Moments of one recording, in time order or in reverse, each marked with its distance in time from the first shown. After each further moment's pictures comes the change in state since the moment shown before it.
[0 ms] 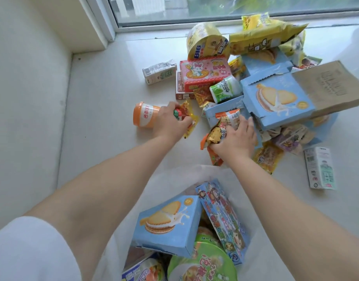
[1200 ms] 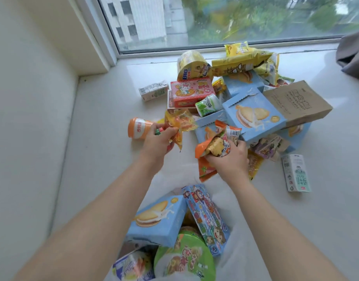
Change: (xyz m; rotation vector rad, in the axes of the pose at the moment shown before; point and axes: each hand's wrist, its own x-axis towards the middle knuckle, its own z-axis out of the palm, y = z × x) left_hand -0.067 0.035 -0.027 -0.965 -0.104 -0.273; right_hand -0.053 0.035 -0.040 0.658 0.043 0.087
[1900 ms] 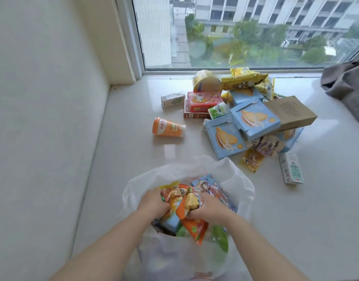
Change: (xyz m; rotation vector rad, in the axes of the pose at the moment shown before) left_hand -0.127 -0.111 -0.136 1.306 -0.077 -0.148; right_hand -0.166 0.026 0.057 -0.163 -0.760 0.029
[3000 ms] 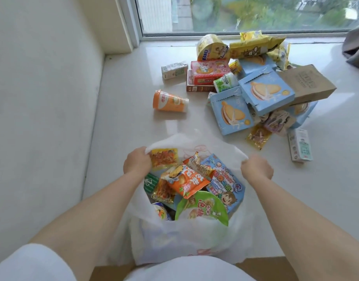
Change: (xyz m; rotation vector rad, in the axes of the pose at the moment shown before) left_hand 0.042 -0.022 -0.035 -0.088 0.339 -0.024; right_hand 0.021 0.041 -0.077 -0.328 0.621 0.484
